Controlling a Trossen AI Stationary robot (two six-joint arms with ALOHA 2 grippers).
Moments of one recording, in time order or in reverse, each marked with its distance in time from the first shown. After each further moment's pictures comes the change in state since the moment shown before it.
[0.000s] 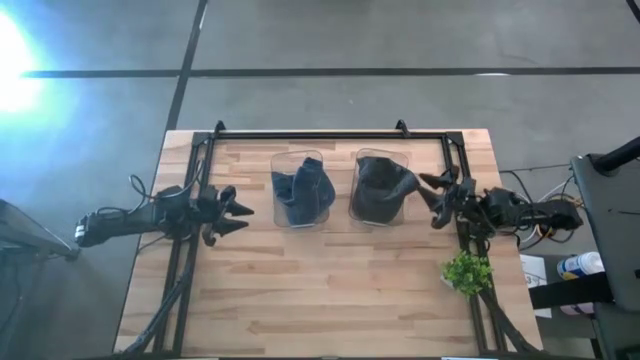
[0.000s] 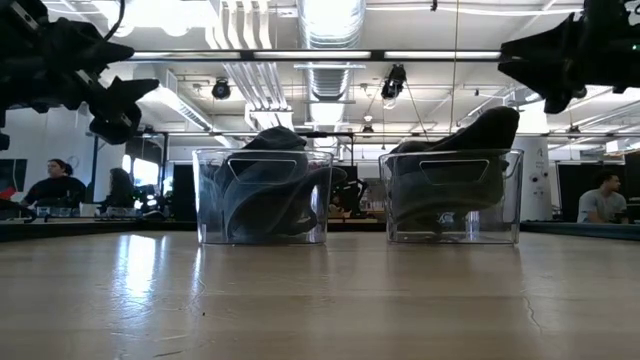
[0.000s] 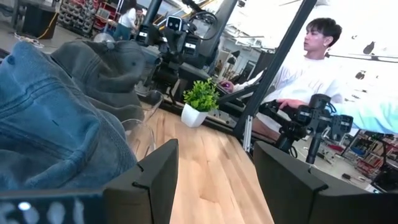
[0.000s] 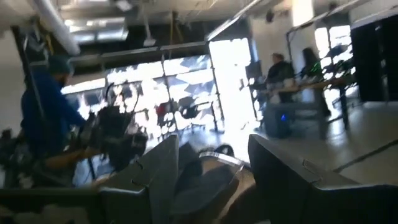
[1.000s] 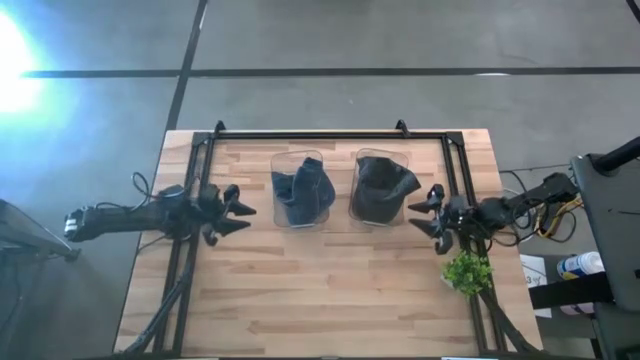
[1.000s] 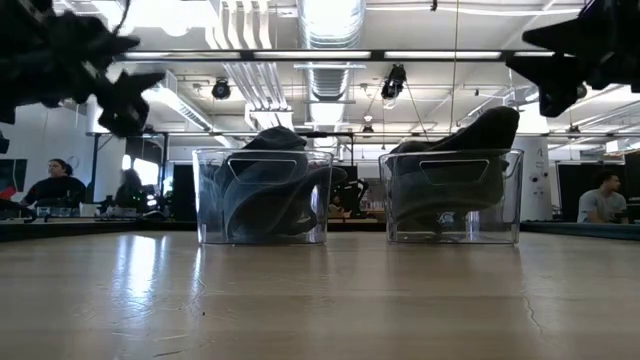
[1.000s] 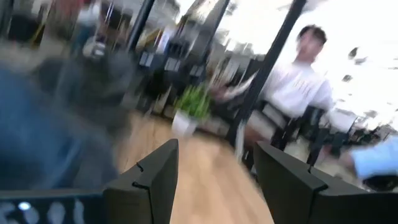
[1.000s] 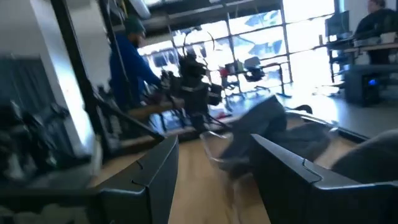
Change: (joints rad) left arm -0.012 0.200 0.002 0.241 0.014 0.000; right arm 0.305 0.160 -0.001 0.056 -0.007 0.078
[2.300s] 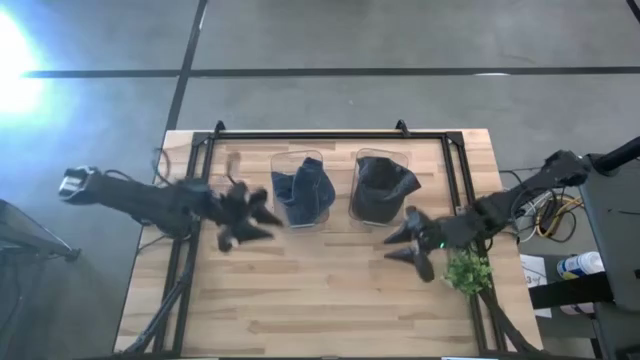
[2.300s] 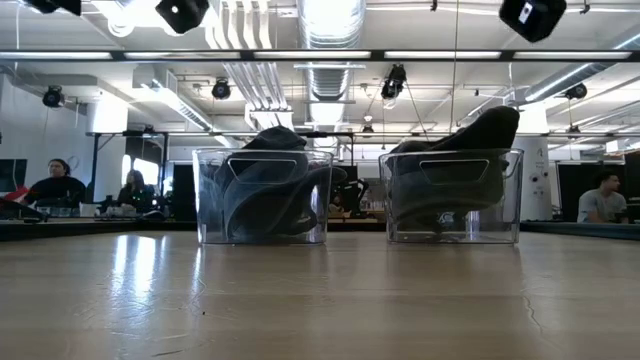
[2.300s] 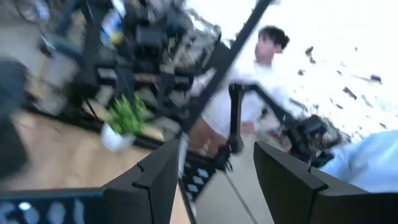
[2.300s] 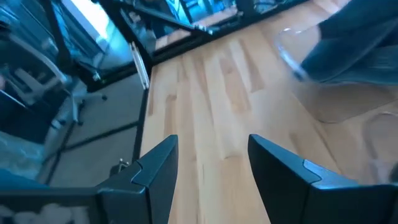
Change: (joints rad) left arm -0.276 0.639 0.580 0.118 -0.079 -0.117; right arm 0.126 0.823 0.788 -0.578 -0.154 0.471
